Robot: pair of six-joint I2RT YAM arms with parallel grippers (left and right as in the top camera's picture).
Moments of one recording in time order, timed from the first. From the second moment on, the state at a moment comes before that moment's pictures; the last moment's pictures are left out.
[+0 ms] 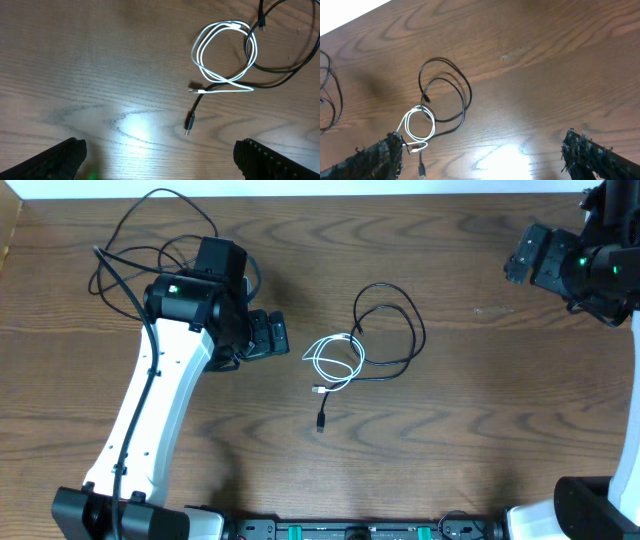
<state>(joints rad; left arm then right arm) -0.21 1.54 1.49 -1.32 0.13 -0.39 0.03 1.65 2.24 -1.62 -0.03 0.41</state>
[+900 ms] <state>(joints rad) -0.22 1.57 1.49 -1.26 0.20 -0.47 0.16 1.66 2.17 -1.60 -0.20 0.36</state>
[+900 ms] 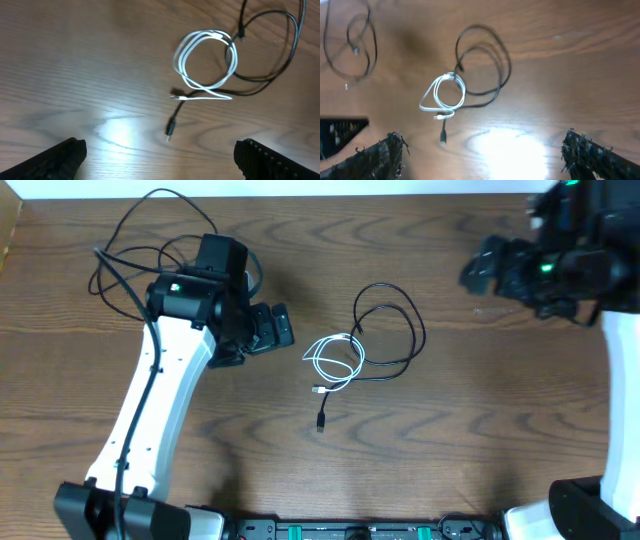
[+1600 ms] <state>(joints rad) -0.39 1.84 1.49 -1.08 0.26 -1.02 0.24 1.71 2.06 -1.63 -0.20 0.35</state>
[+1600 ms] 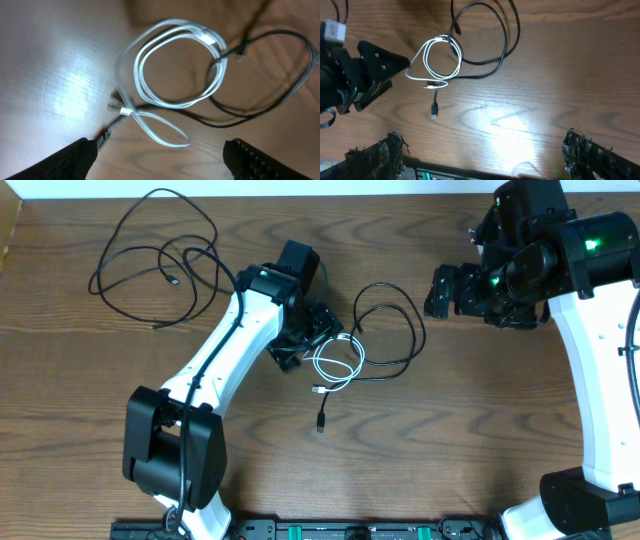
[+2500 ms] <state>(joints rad) -0.44 1.91 1.49 -1.05 0.17 -1.48 0.24 1.71 2.06 -1.62 -0.19 0.35</state>
